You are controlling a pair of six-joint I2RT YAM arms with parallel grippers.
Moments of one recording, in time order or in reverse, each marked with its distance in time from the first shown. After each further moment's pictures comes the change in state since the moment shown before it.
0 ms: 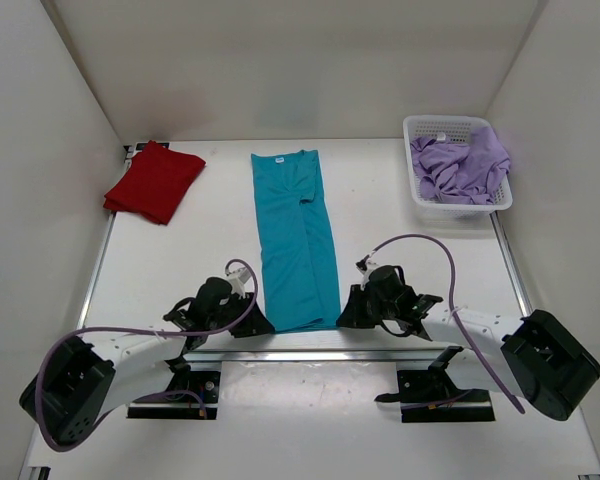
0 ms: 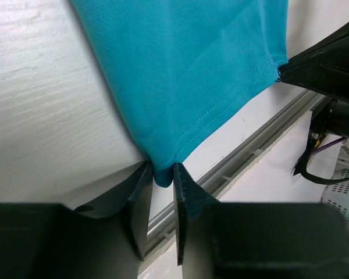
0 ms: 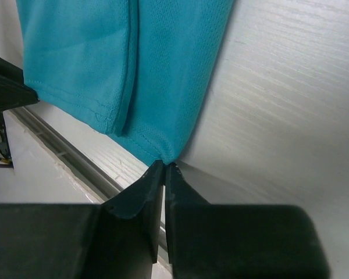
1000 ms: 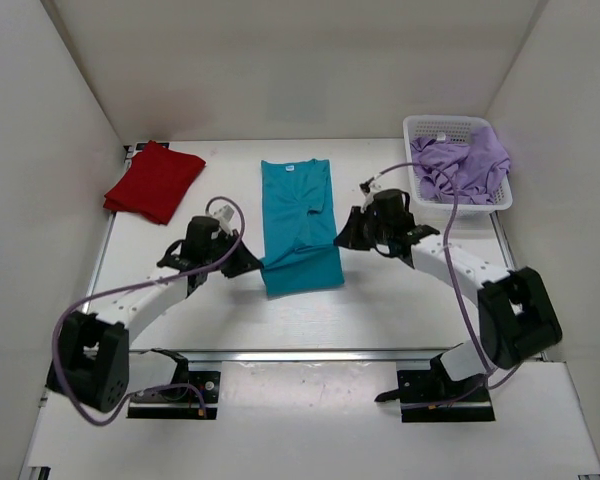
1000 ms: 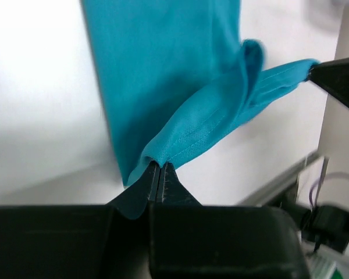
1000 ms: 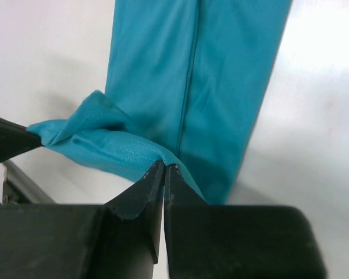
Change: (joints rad) left arm 0.277 0.166 0.421 -0.256 0.011 0.065; right arm -0.260 0.238 0.509 -0.136 -0.018 -0.185
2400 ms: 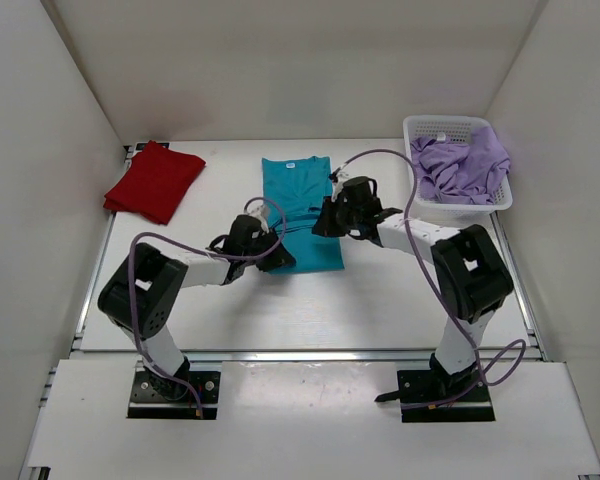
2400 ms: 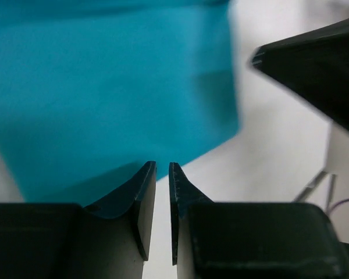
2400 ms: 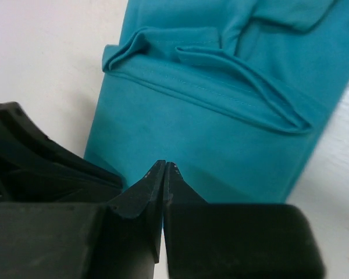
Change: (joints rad) left arm -0.156 0.479 0.176 0.421 -0.106 -0.080; right arm 0.021 0.377 0.286 0.106 -0.003 -0.103
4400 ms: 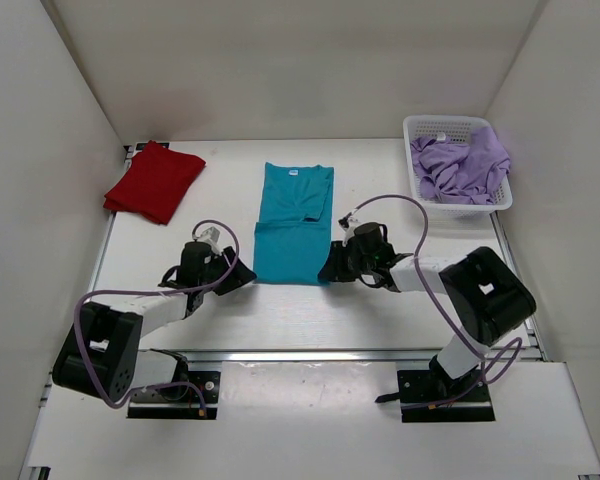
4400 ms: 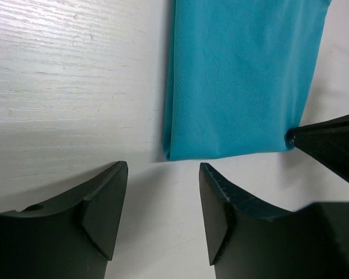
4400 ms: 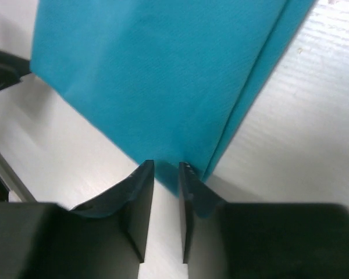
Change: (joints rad) left arm 0.234 -0.386 -0.399 -0.073 -0.018 0.098; right arm 0.079 -0.118 -0.433 0.247 -0.056 0.106
